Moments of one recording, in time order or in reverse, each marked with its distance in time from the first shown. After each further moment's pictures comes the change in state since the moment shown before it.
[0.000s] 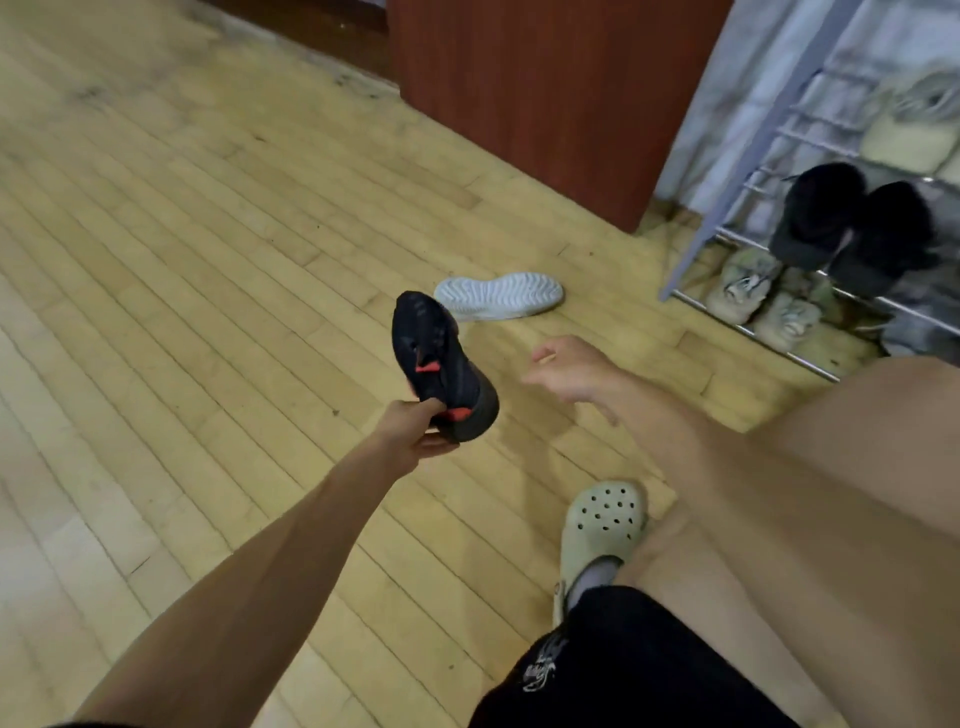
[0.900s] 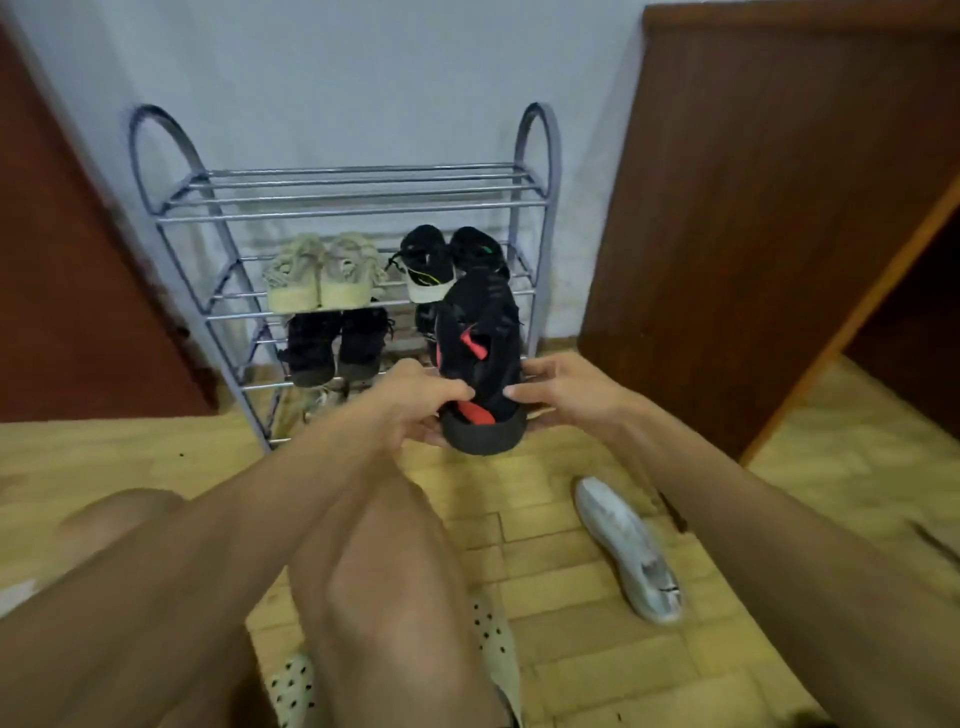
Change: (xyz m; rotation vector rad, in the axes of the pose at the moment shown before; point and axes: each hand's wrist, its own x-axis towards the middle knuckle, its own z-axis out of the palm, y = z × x) left_hand -0.240 0.048 0.461 0.852 -0.744 0.426; right_hand -0.275 0.293 -0.268 0.730 0.579 0.029
